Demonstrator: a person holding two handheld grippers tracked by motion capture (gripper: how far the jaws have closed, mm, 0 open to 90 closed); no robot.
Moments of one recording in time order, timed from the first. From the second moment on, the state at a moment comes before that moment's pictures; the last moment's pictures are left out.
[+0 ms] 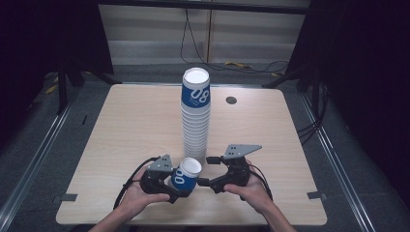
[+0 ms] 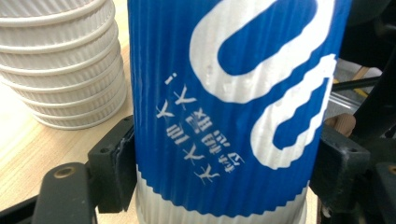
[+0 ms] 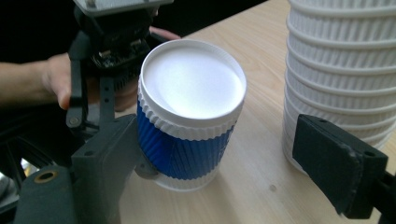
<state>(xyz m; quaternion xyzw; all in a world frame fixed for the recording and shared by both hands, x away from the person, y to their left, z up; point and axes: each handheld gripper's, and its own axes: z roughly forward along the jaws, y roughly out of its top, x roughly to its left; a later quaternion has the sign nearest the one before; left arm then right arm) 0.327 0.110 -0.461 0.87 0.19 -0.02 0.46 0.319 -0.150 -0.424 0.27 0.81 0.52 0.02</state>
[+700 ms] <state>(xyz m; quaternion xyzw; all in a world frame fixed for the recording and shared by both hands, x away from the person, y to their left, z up) 0.332 0.105 -0.453 0.90 0.14 0.00 0.40 0.319 -0.142 -0.415 0.21 0.87 0.44 0.01</state>
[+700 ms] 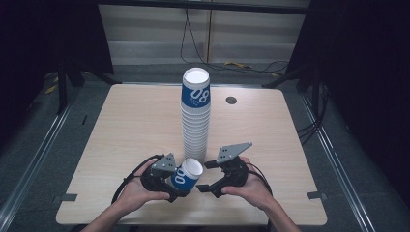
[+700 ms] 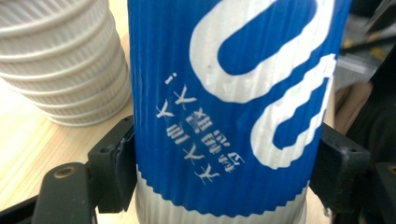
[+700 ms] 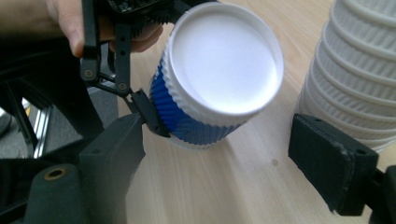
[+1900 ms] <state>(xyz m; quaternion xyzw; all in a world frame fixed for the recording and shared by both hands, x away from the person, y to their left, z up) 0.325 0.080 -0.461 0.94 0.10 0.00 0.33 0.324 -0.129 -0.422 0.16 0.92 0.35 0.00</state>
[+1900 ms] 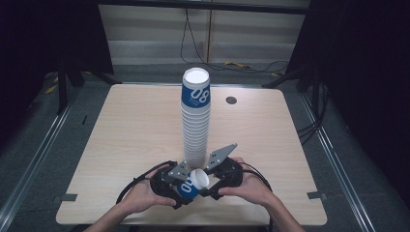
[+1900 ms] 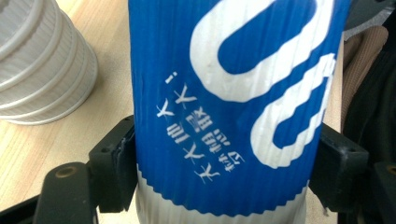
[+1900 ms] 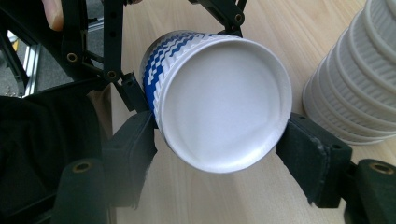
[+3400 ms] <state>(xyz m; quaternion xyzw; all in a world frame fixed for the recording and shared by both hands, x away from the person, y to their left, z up) 0.319 0.075 -0.457 0.95 0.05 0.01 0.30 0.330 -0.106 -0.425 0.11 0.95 0.29 -0.04</state>
